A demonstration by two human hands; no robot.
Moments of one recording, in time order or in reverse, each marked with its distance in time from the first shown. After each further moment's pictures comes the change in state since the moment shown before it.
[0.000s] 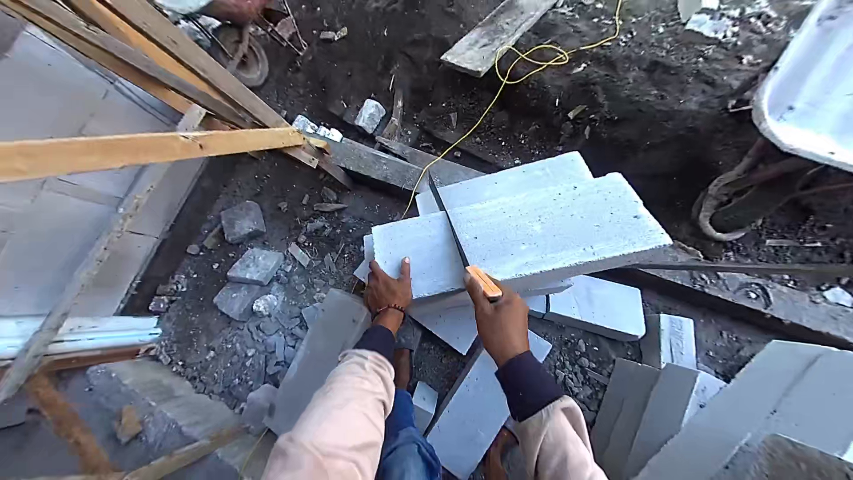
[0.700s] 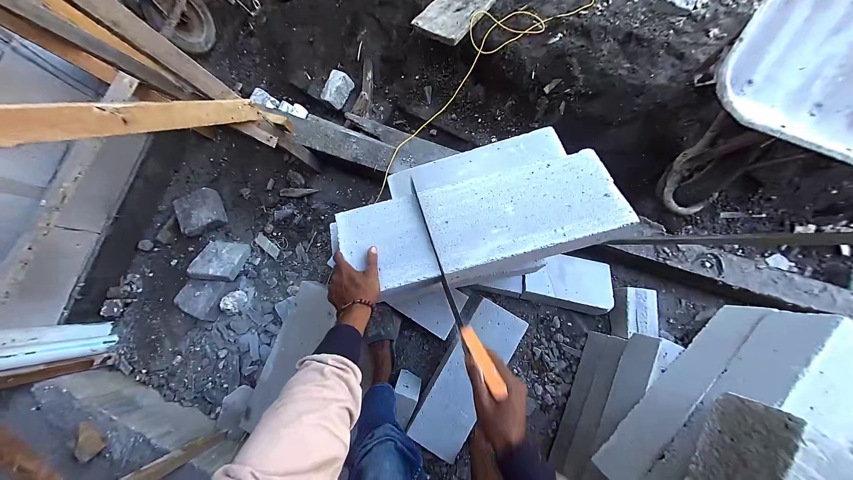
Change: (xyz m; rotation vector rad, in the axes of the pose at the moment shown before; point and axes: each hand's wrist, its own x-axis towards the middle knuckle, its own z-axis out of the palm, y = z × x) left_hand -0.013 -0.009 0.005 0.018 -0.004 -0.024; right_hand -0.122 0.111 -0.012 0.011 0.114 -0.116
